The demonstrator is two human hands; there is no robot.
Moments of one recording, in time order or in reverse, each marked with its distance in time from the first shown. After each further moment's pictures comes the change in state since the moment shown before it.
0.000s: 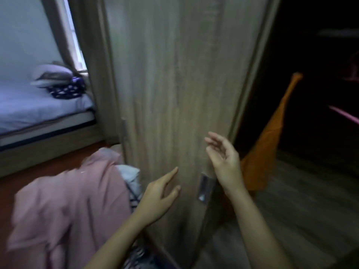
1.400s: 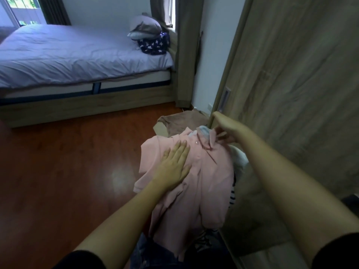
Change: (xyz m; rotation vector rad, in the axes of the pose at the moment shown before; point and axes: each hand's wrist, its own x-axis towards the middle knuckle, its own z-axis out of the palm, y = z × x) left_hand -0.070 -0.258 -0.172 0.761 0.044 -0.257; right_hand 0.072 0.080 0.354 -0.539 -0.650 0.744
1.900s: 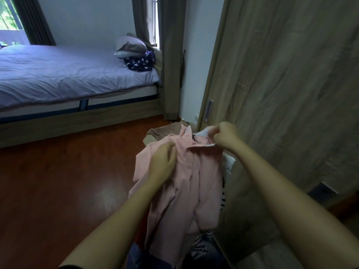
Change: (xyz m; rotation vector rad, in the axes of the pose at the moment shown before) left_hand 0.006 0.022 -0.062 -0.707 0.338 -0.187; right_hand -0.071 0.015 -0.017 -0.490 0.412 -0.402
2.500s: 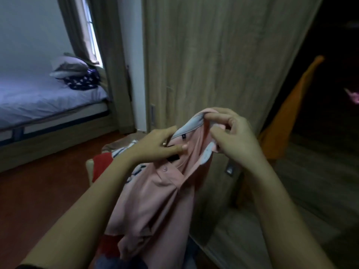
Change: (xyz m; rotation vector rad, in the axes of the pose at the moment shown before) left_hand -0.051 0.196 -0.010 0.126 -0.641 0.562; right_hand -0.237 0.039 -0.135 0.579 0.476 -0.102
